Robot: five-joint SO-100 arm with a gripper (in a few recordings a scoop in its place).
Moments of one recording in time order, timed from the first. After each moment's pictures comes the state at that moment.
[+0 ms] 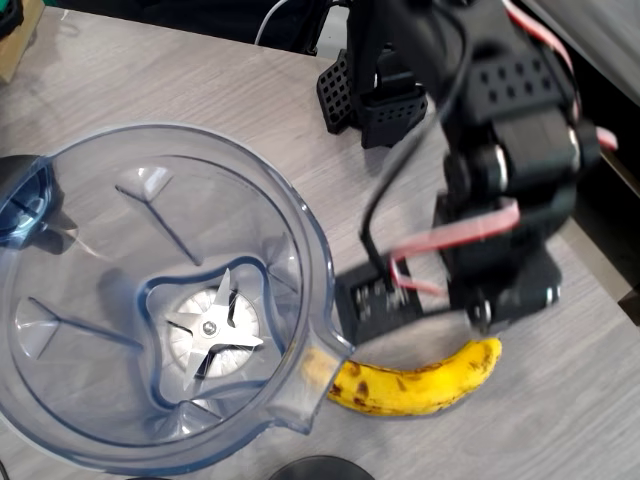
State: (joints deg) arm -30.3 89.9 81.4 78.8 5.0
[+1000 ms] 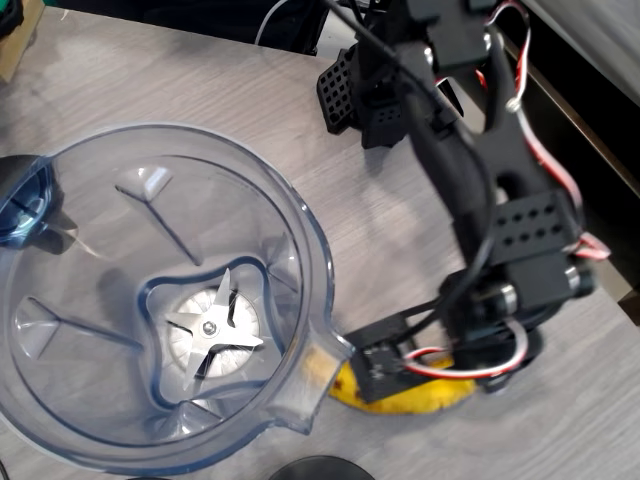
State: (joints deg) arm -32.9 74.9 76.3 78.4 1.0
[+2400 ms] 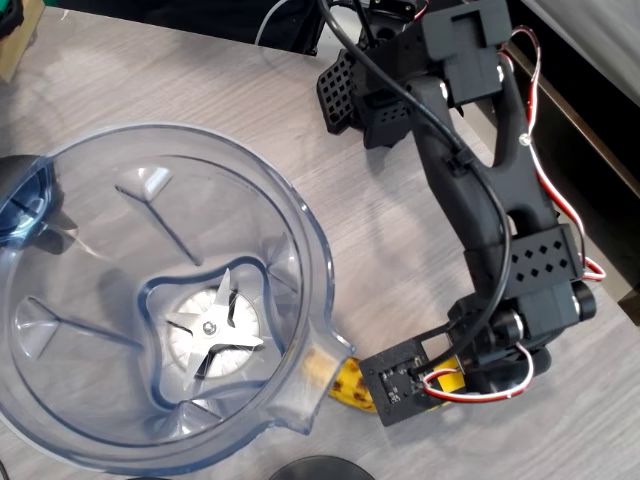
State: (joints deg) arm -34.0 63.1 74.0 71.7 0.8
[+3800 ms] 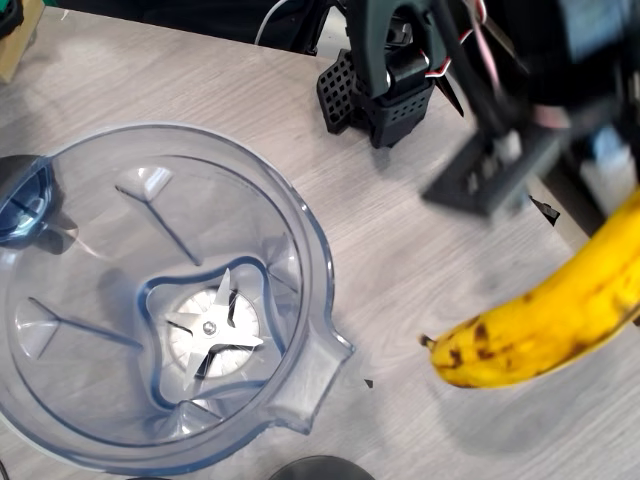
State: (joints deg) arm -43.8 126.5 72.3 75.6 1.8
